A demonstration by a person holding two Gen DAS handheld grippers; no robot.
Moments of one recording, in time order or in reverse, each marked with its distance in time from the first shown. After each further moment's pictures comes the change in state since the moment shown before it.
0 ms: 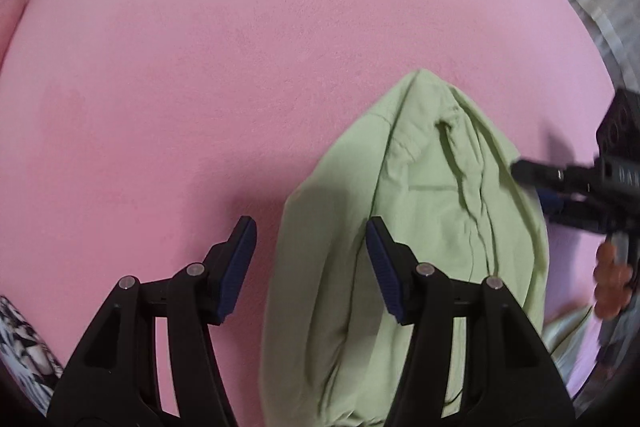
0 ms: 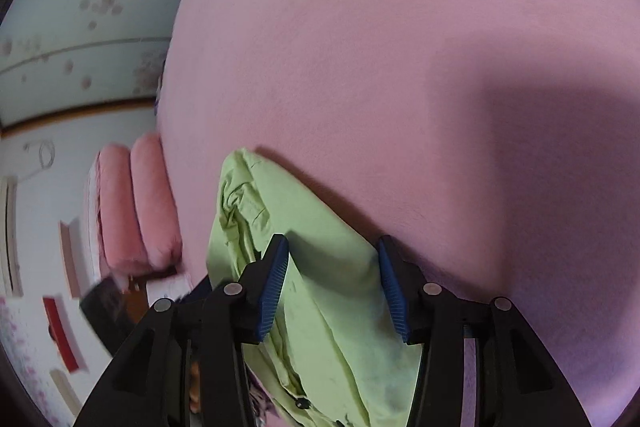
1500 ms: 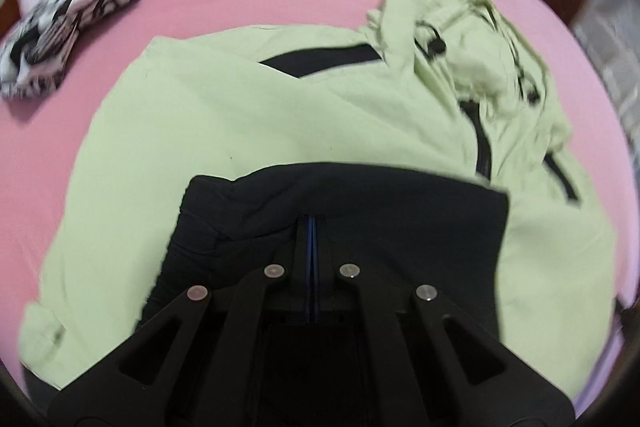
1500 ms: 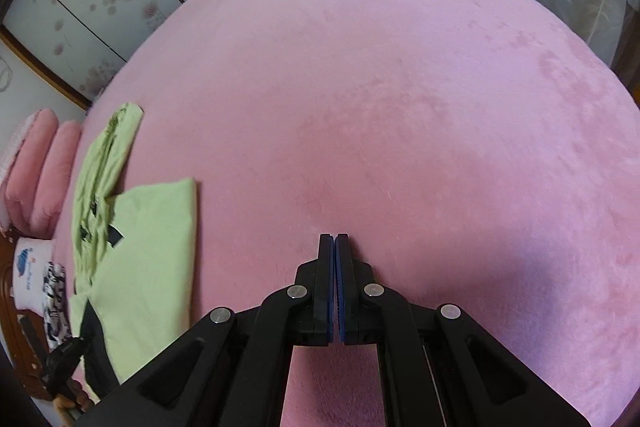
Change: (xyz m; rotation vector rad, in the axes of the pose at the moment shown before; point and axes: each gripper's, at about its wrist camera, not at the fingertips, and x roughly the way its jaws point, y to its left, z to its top) left arm -0.041 -0.062 -0.431 -0.530 -0.285 0.189; right arm -0.313 -0.245 -0.271 -0.229 -0.467 -0.519
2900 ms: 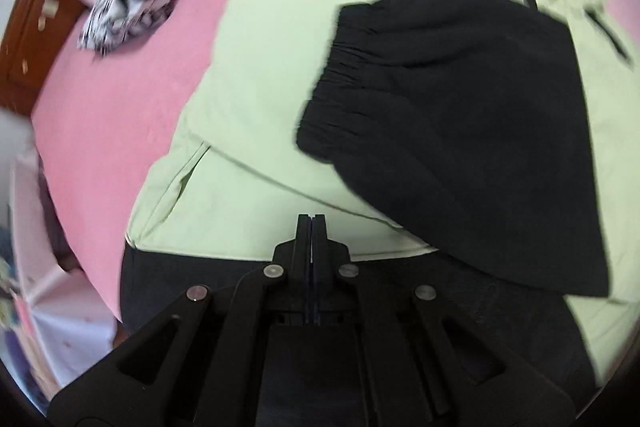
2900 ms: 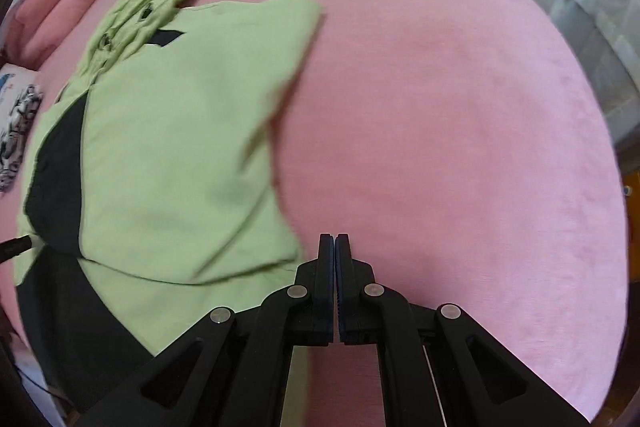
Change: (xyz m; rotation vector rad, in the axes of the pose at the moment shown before) left arm -0.046 -0.008 -0.070 -0.011 0.246 0.314; right arm -0.045 0.068 -0.108 -0.394 0.136 -0.112
